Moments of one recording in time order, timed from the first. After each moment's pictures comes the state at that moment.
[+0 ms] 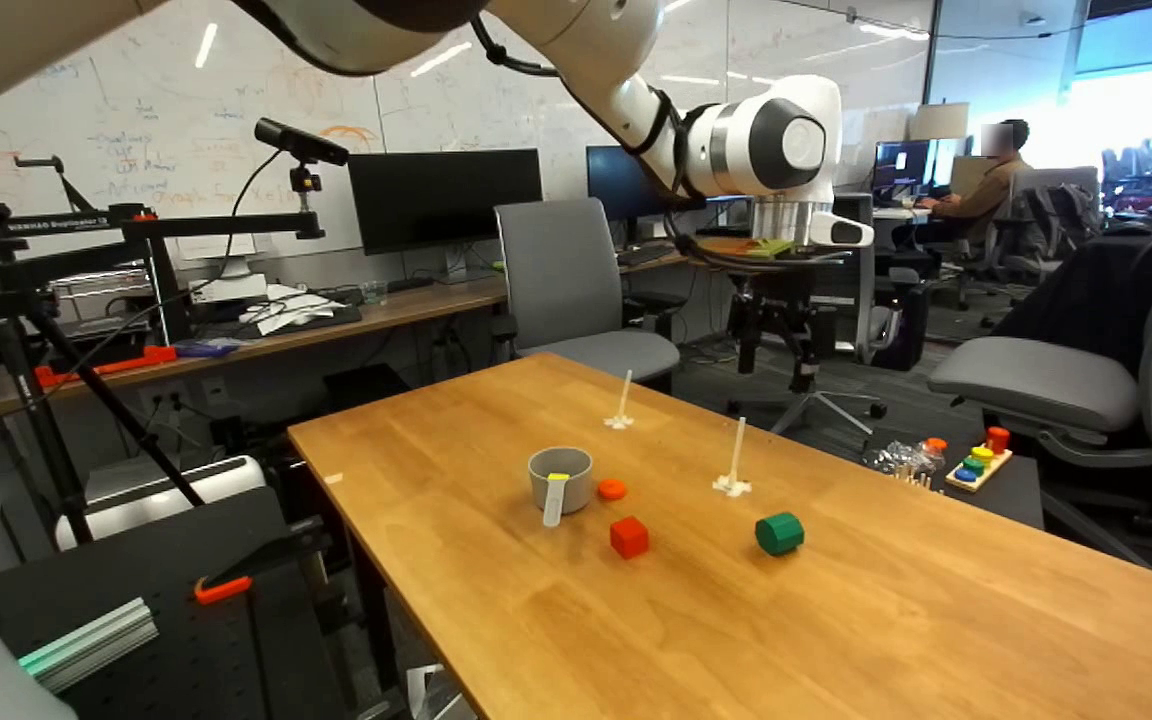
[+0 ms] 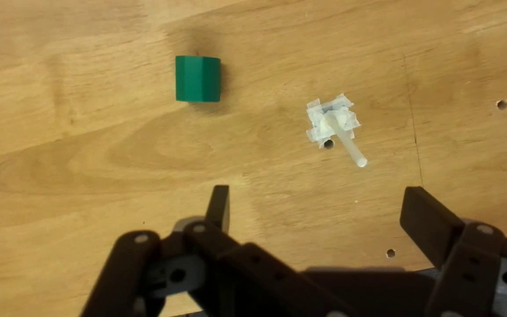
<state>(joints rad) 0.06 1.02 -0.01 -1.05 -0.05 1.94 0.24</state>
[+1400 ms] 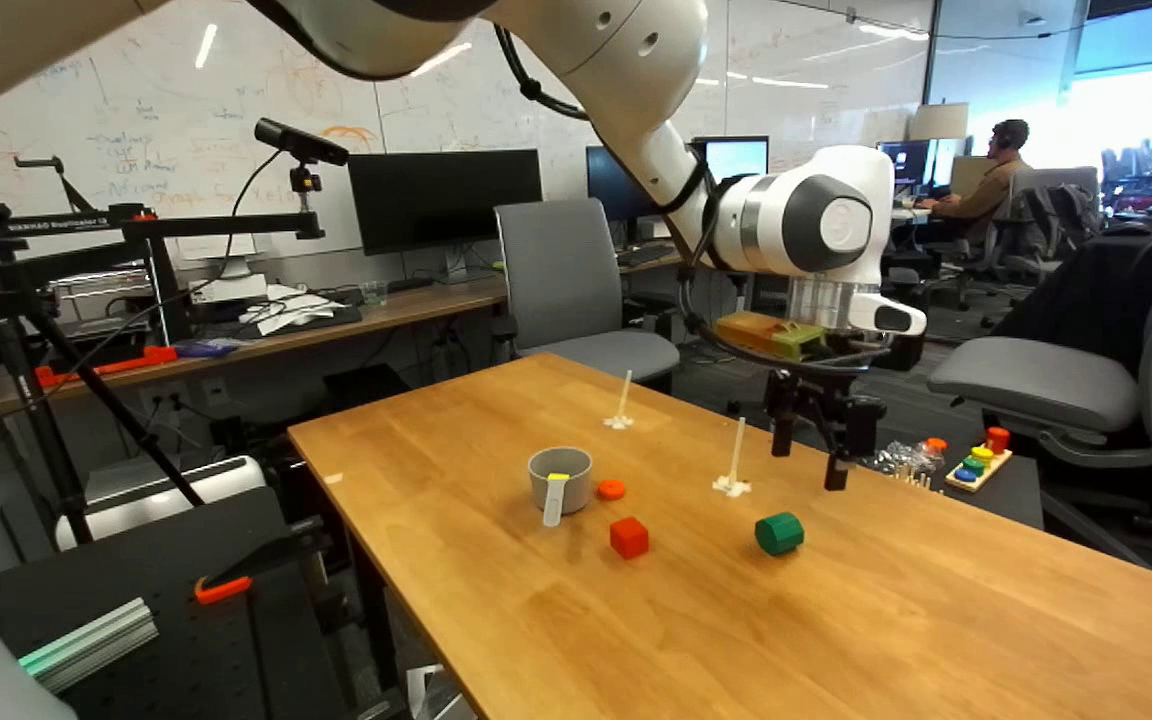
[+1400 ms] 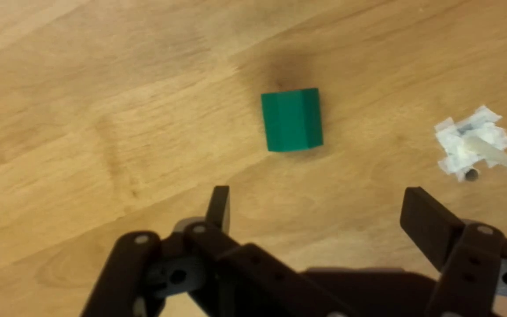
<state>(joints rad) -0.02 1.03 -0.06 -1.24 -0.03 2.10 0.30</state>
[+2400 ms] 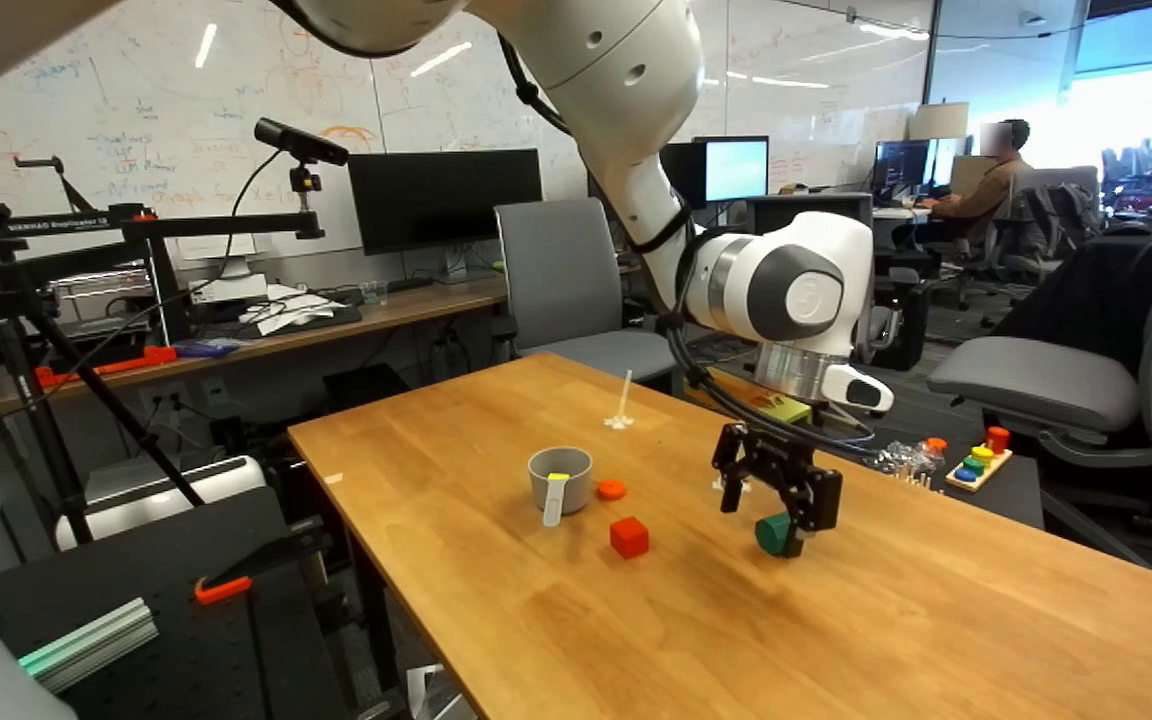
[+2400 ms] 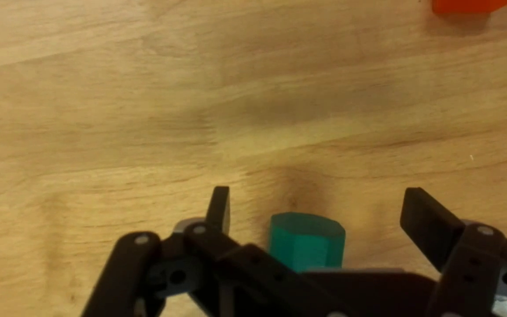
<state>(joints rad) -0.05 0.99 -0.02 -1.46 -0.01 2.21 0.04</state>
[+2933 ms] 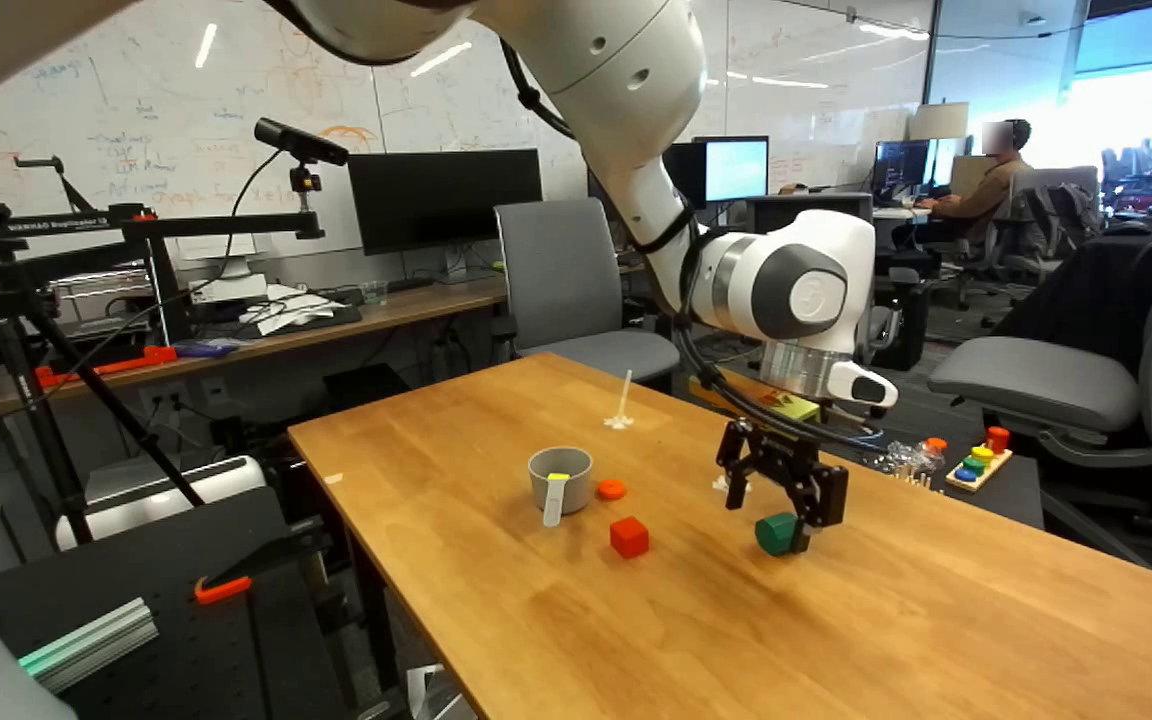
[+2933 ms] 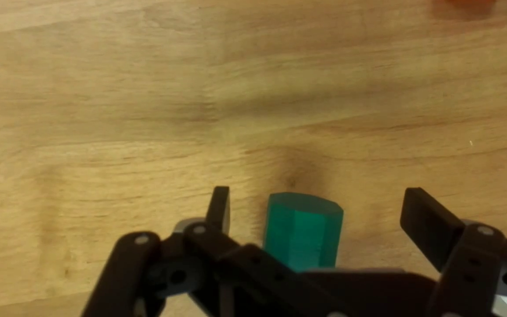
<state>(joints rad) -0.05 1.01 -0.02 -1.43 -0.01 2.21 0.01</state>
